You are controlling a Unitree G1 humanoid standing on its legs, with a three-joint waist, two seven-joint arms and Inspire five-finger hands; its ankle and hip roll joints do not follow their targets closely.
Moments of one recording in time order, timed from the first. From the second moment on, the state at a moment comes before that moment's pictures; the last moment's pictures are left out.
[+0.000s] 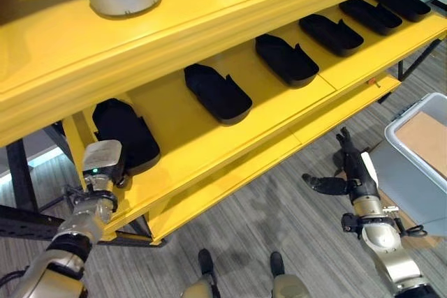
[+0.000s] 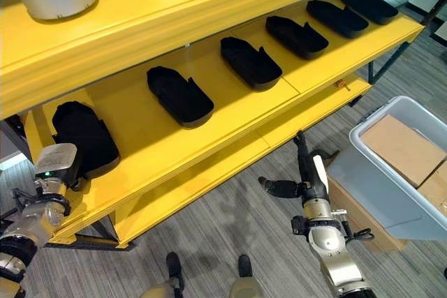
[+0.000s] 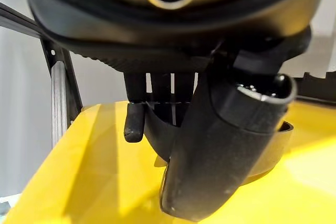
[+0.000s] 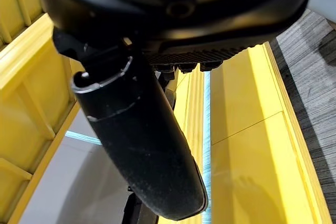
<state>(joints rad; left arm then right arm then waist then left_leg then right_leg) -0.37 0.79 -0.37 0.76 0.57 -0.02 0.41 0.04 -0.55 0.15 0.07 0.21 -0.19 -0.25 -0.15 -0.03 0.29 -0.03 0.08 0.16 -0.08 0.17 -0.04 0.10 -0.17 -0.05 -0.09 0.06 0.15</state>
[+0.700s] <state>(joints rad) -0.28 0.66 -0.28 0.72 0.51 -0.02 0.43 0.09 -0.54 0.15 0.07 0.20 -0.18 -0.26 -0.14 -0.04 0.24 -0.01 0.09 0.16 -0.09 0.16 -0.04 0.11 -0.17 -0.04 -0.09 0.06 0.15</state>
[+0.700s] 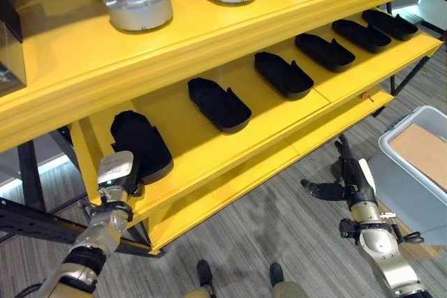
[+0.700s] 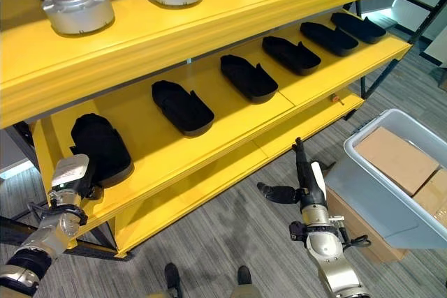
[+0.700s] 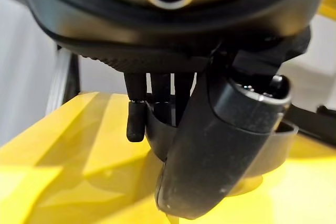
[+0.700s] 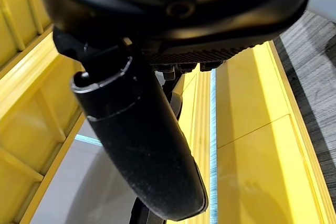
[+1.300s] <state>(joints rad) -0.21 0.57 -0.23 0.66 0.36 0.00 0.51 0.12 -0.52 0.16 0.07 0.18 -0.17 -0.26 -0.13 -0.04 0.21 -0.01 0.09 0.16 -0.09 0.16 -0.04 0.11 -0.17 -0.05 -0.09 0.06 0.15</state>
